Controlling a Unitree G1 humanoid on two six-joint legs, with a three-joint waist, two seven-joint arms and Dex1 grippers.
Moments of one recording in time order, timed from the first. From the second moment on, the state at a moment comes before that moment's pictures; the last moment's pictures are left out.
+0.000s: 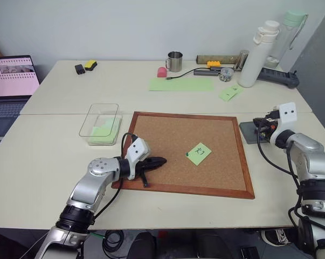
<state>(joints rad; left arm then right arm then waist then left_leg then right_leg) -0.30 0.51 -0.16 0.02 -0.24 0.32 -0.97 -0.56 -0.59 -0.20 0.41 0.25 0.42 0.53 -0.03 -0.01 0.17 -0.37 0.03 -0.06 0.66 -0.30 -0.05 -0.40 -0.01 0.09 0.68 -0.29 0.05</state>
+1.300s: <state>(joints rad) -0.28 0.52 -0.15 0.00 -0.24 0.33 -0.97 -0.56 -0.62 -0.16 0.62 0.13 0.20 0.57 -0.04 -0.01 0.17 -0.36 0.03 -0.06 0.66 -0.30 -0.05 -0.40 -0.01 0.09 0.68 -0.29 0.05</state>
